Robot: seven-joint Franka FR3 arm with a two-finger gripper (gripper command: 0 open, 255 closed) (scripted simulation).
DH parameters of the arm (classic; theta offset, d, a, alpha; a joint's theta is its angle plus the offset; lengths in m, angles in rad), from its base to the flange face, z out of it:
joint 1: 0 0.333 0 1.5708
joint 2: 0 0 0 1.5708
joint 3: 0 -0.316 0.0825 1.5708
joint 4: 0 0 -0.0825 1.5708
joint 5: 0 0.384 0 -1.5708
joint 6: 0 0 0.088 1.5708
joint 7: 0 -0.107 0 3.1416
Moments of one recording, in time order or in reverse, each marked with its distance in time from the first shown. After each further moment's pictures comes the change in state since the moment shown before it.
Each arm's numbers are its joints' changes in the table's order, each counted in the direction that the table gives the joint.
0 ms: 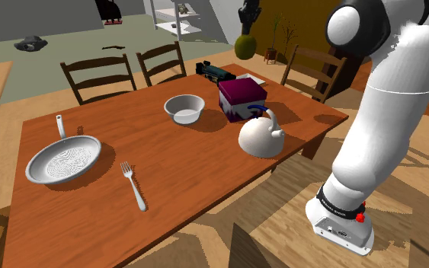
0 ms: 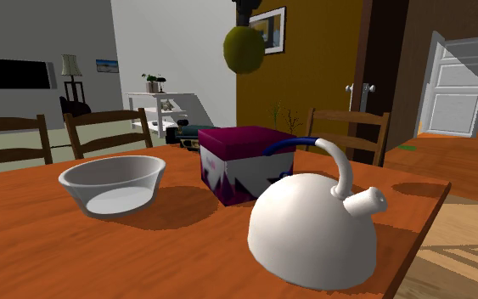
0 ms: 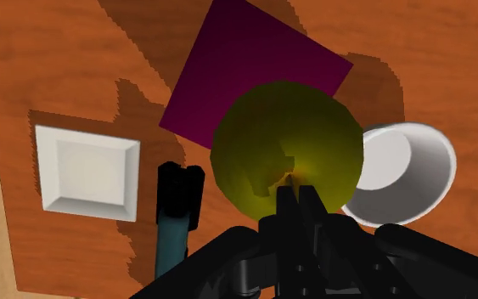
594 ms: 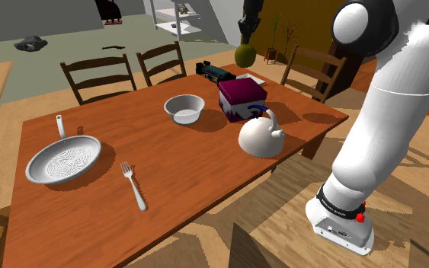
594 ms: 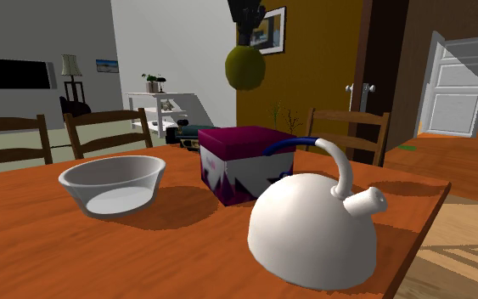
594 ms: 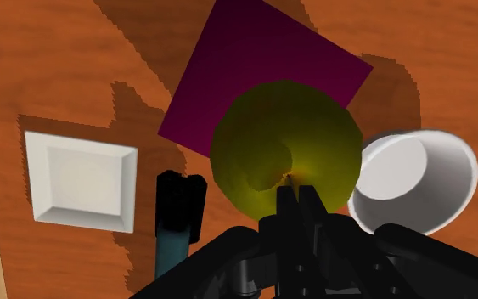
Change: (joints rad) arm 0.003 0.038 0.001 0.158 -0.008 -0.119 0.016
